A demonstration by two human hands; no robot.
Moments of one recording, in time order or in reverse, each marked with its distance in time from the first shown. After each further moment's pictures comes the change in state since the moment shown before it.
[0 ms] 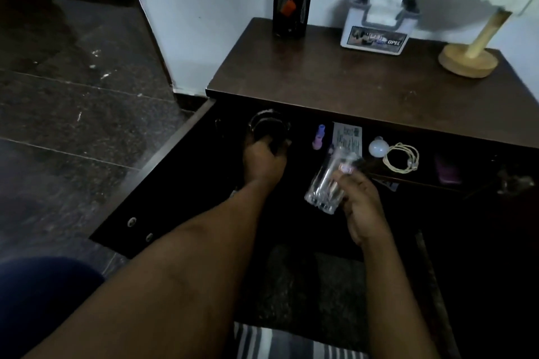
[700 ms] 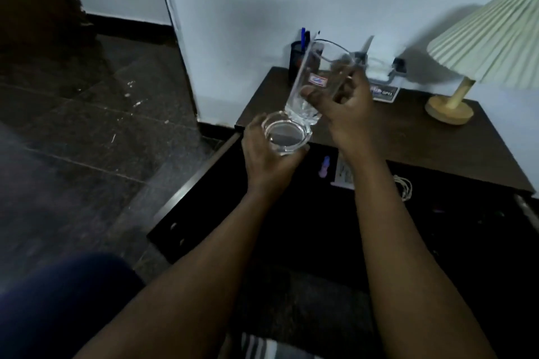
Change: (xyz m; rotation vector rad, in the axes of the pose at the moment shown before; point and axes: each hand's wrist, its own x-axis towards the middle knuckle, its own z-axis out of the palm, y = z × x) left_hand -0.032 0.085 -0.107 -0.282 0.239 0.219; right_hand 0.010 -0.195 0.137 -0.295 -0.096 -0.609
